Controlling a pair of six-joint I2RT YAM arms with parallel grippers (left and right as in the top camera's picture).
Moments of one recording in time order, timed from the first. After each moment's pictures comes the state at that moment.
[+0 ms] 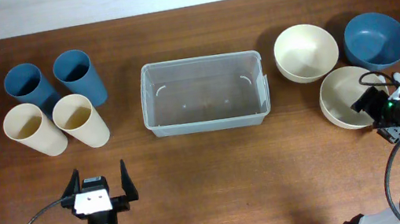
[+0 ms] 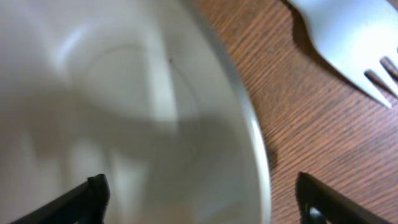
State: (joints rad) left arm 0.02 0.01 0.01 -0.08 -0.03 0.05; right arm -0.60 1.67 0.96 -0.62 -0.27 0.35
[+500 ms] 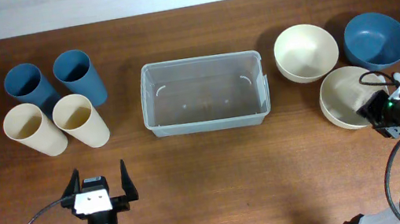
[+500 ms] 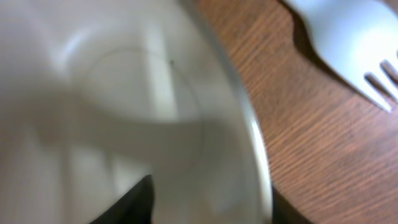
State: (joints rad) left arm 0.02 0.01 0.01 -0.08 -0.03 0.05; right arm -0.60 1.67 0.96 -0.61 -0.27 0.35
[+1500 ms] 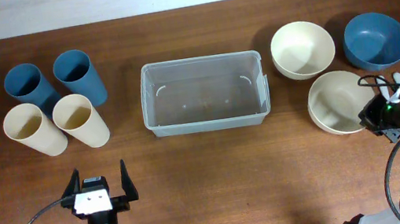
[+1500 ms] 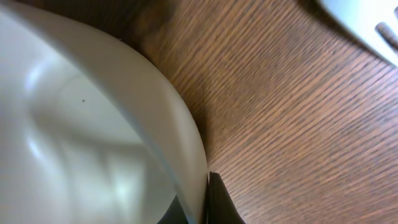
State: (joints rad) left arm 0.02 0.01 0.01 -0.08 -0.03 0.05; right arm -0.59 1.67 0.96 -0.69 -0.29 0.35
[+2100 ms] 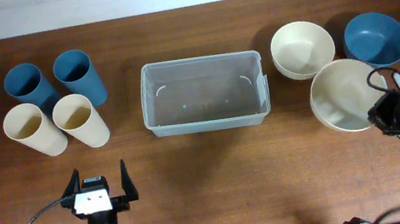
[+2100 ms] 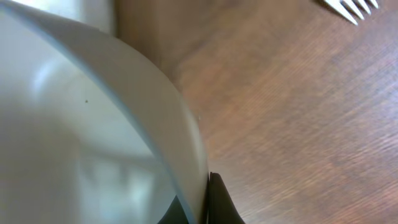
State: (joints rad) left arm 0.02 0.01 0.01 -0.08 -0.03 0.05; right arm -0.59 1.32 1.05 -0.99 -0.36 0.35
